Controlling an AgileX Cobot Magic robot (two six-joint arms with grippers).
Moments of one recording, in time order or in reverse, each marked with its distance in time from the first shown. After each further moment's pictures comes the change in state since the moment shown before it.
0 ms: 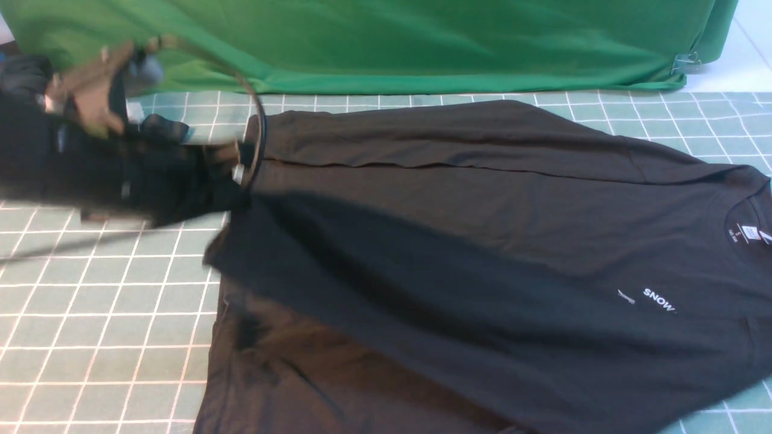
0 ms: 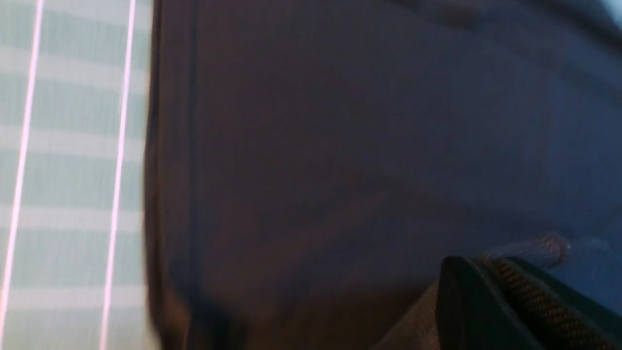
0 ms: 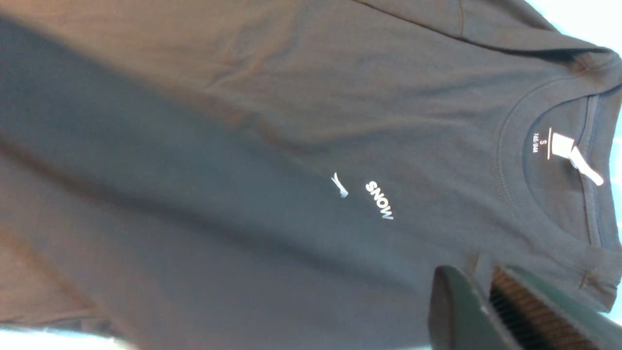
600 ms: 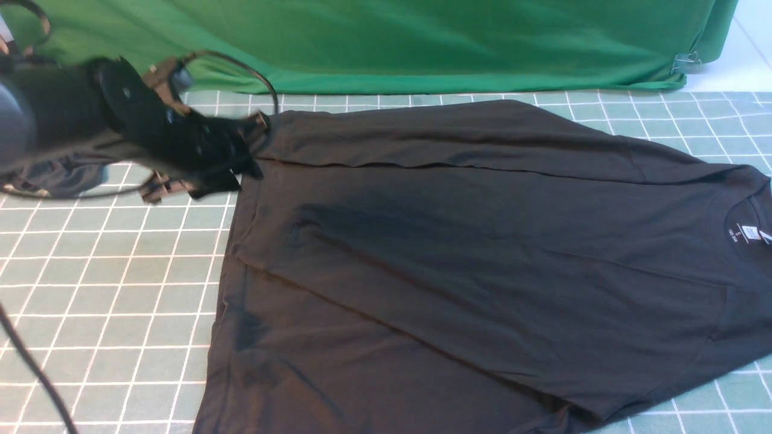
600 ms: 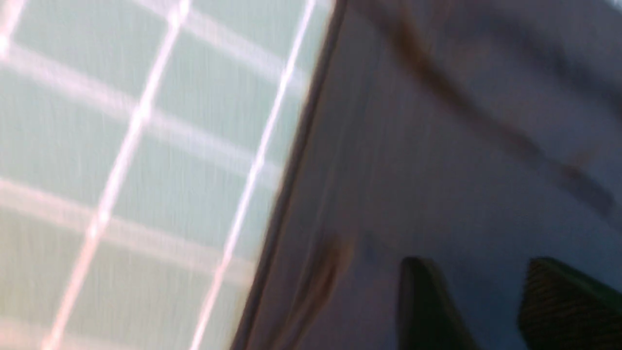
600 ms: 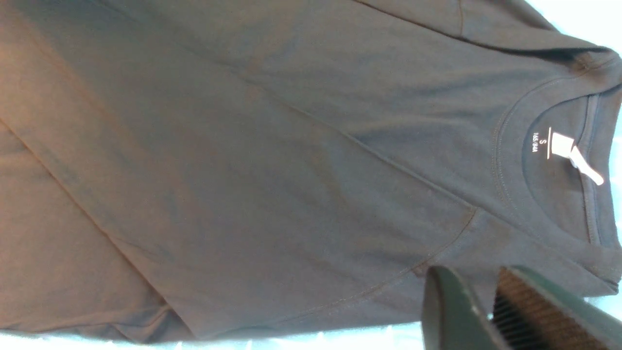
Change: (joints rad) right arm 0.000 0.000 0.000 0.000 0.000 0.001; left arm 0.105 0.497 -0.246 0.055 -0.201 -0.185
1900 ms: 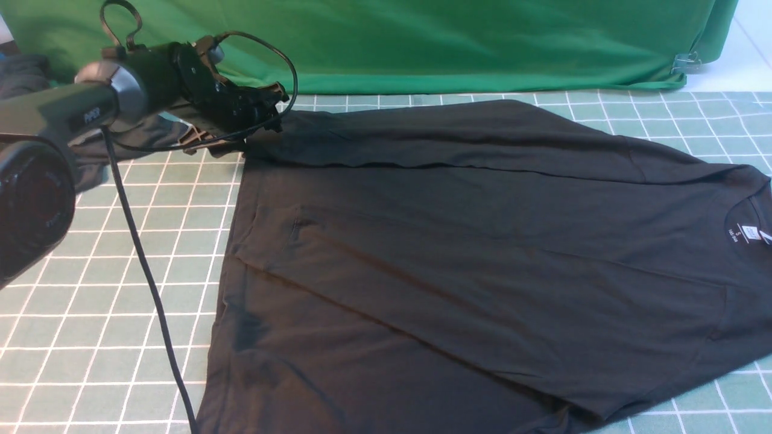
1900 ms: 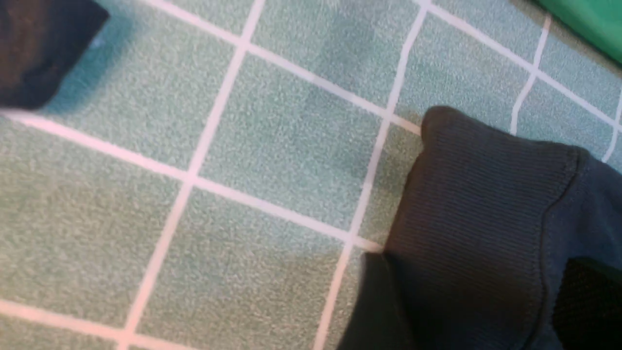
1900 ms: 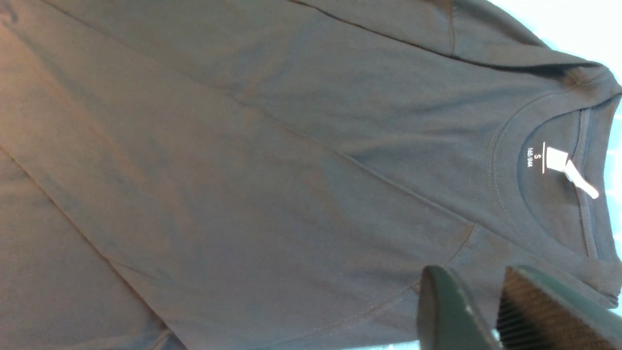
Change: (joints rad) right arm 0.000 0.000 0.000 0.000 -0.035 0.023; left arm 0.024 0.517 -0.581 0.088 0.037 -0.021
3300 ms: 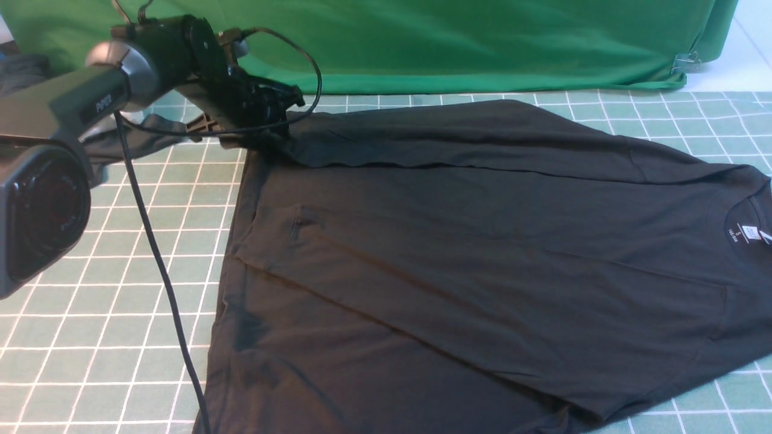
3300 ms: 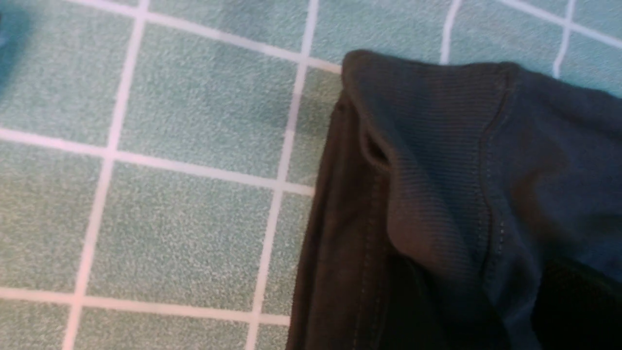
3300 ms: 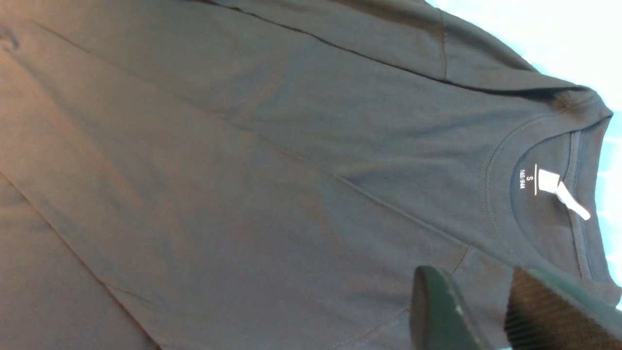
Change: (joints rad) right arm 0.000 0.000 0.000 0.000 -0.042 0.002; left arm -0.030 0.015 -0.130 0.053 0.233 0.099
